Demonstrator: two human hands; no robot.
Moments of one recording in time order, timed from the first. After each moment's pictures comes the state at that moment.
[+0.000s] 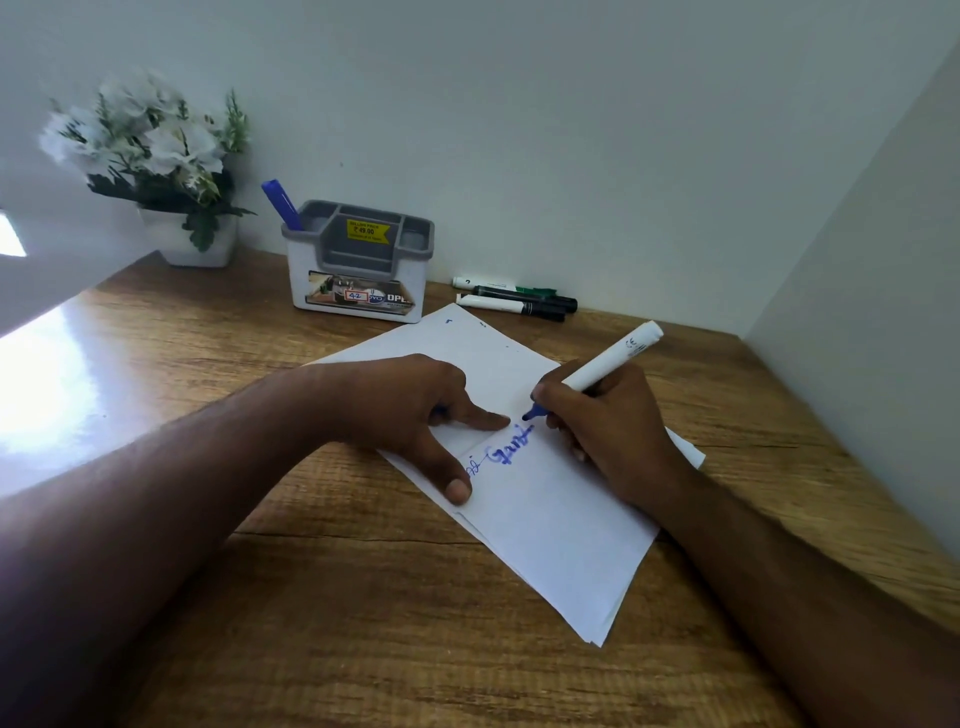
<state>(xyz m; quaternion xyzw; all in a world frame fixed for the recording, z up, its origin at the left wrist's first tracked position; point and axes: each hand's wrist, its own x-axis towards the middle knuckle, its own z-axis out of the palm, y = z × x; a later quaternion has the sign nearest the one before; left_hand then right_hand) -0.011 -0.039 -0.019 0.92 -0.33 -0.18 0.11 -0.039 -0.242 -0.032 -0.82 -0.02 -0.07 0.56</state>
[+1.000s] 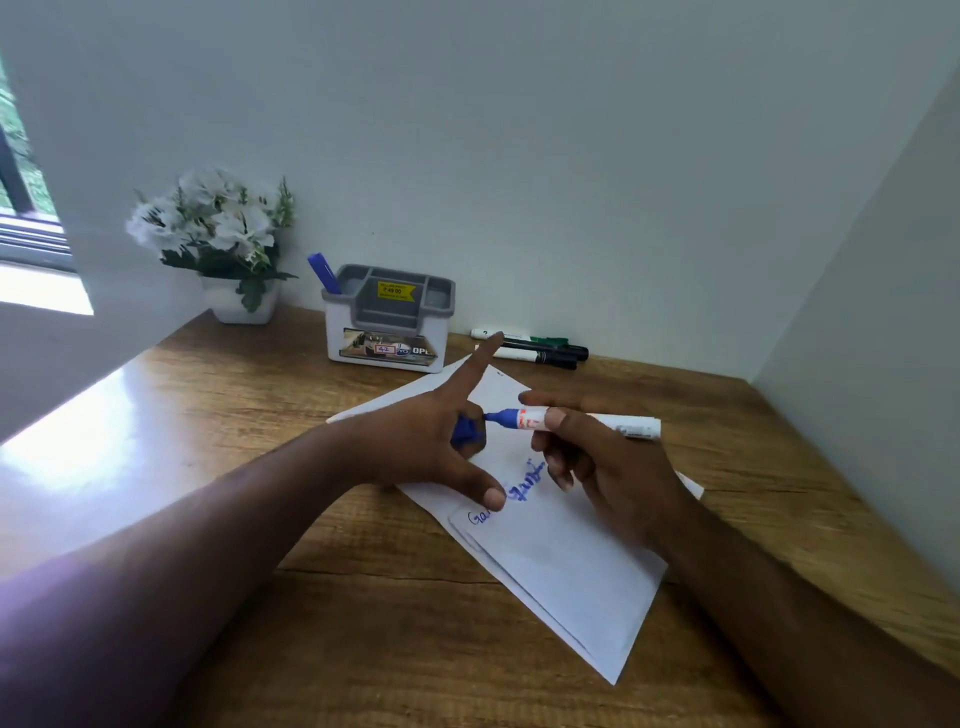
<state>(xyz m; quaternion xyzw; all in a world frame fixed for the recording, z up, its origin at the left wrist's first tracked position) -0.030 -0.032 -0.008 0.90 -0.23 -0.11 0.36 -0.053 -0.230 -0.014 -0.71 -0.16 0.02 0.69</state>
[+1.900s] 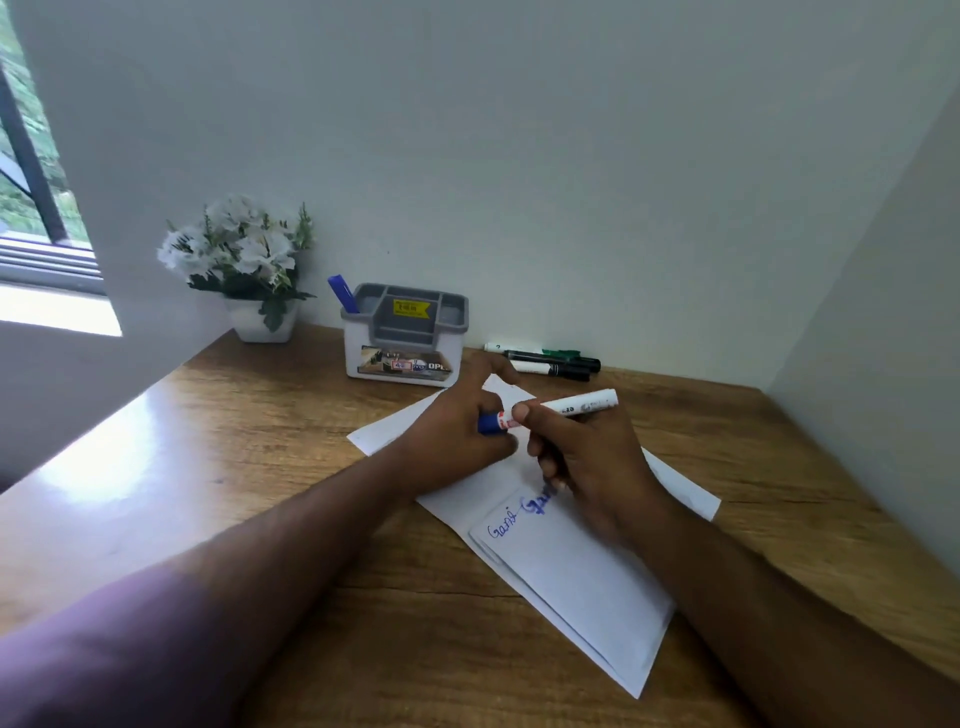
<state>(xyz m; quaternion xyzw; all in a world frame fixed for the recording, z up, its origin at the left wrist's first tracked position) -0.016 -0.043 -0.025 0.84 -0.23 0.08 0.48 -0.033 -0.200 -0.016 -0.72 -0.06 -0.03 0.69</state>
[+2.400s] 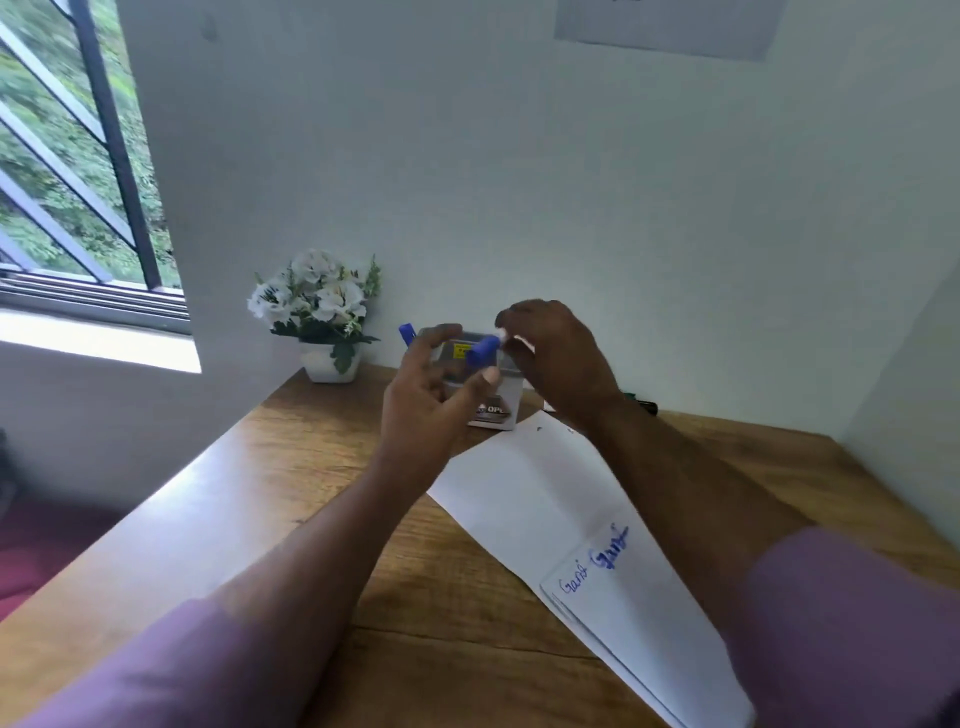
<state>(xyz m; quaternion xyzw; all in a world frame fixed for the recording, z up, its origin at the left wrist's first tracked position) -0.007 0.020 -0.007 0.68 -0.11 0.28 0.67 0.078 -0.122 0.040 -0.83 -0.38 -0.38 0.18</state>
